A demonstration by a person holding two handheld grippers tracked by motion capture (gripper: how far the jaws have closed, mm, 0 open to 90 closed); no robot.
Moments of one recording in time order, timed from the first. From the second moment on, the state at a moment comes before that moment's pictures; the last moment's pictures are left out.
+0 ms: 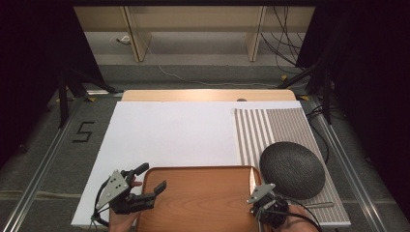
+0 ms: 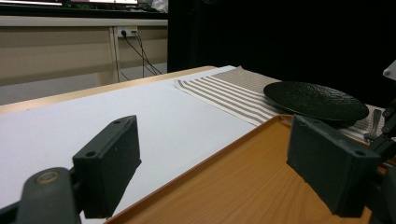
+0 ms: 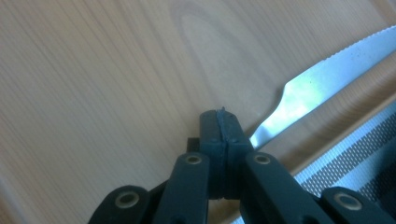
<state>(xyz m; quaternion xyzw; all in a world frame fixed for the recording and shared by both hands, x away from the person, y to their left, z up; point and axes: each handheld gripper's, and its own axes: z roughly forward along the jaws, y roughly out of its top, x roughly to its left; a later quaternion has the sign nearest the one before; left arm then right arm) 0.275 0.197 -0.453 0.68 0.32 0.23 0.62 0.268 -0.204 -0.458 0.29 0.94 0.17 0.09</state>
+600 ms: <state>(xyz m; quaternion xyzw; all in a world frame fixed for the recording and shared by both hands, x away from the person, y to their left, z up) 0.275 0.196 -0.454 0.68 0.32 0.23 0.62 0.269 -0.225 -0.447 0.31 0.91 0.24 0.10</state>
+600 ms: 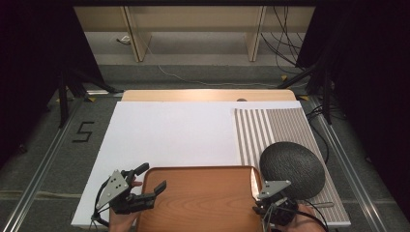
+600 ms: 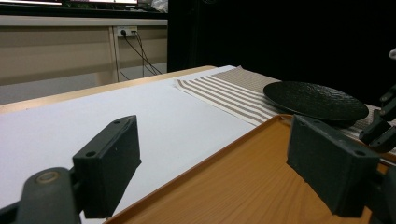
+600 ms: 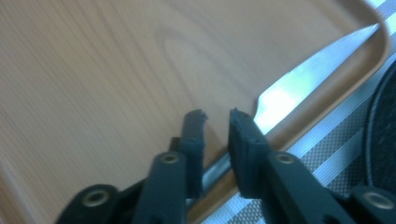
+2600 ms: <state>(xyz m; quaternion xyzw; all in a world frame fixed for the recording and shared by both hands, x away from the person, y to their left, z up) 0.273 0.195 -0.456 0.68 0.33 0.22 0.62 0.268 -0.302 -0.424 0.44 0.79 0.40 0.13</state>
